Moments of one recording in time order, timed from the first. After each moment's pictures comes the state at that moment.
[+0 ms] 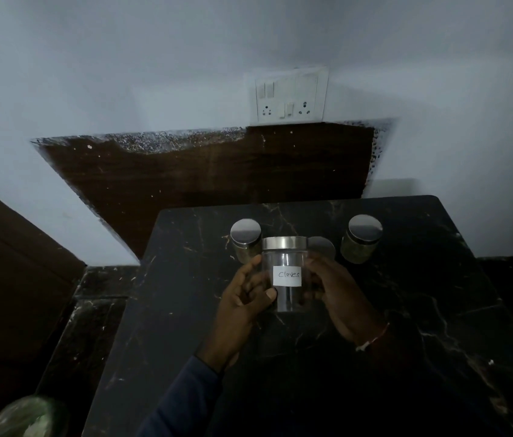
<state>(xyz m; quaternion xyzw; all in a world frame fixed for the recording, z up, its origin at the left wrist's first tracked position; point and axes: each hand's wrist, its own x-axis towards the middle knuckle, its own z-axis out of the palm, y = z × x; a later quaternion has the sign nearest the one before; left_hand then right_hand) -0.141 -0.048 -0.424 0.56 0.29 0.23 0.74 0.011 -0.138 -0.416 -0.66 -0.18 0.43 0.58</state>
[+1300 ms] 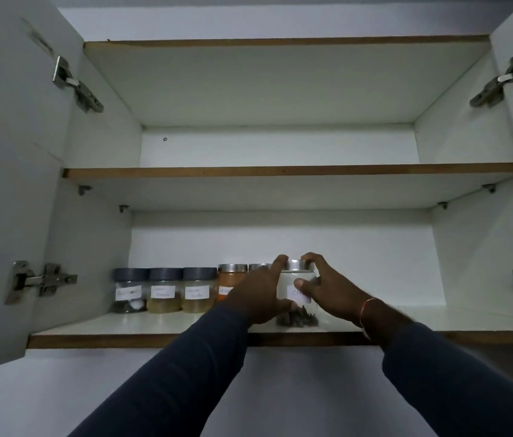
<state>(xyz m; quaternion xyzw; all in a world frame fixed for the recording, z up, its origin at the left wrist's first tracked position) 0.081 0.157 0.072 0.93 0.13 0.36 0.00 0.208 0.035 0.071 -0.68 -0.56 -0.09 0.45</state>
